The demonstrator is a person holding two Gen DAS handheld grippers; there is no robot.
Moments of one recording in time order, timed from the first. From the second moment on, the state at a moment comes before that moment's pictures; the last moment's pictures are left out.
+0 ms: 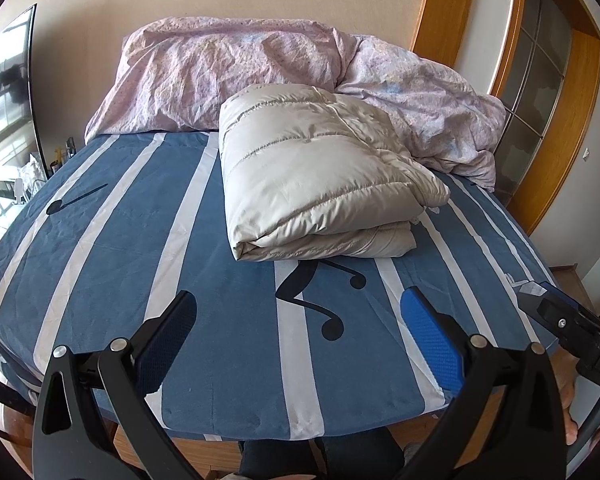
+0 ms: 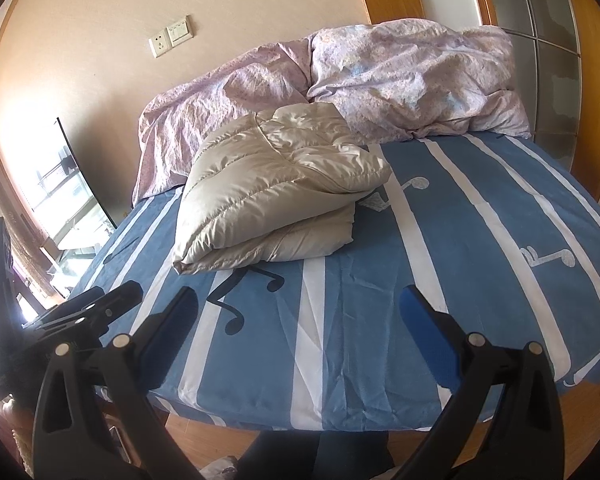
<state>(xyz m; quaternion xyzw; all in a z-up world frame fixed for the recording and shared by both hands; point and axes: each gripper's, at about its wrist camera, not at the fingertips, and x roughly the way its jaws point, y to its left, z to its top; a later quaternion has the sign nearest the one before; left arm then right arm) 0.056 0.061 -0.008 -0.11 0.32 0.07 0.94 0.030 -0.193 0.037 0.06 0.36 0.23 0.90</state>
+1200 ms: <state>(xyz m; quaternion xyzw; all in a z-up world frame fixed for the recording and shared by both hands) 0.063 0.059 -0.015 -0.11 0.33 0.06 0.94 0.037 -0.191 0.033 0.06 0.36 0.22 0.90</state>
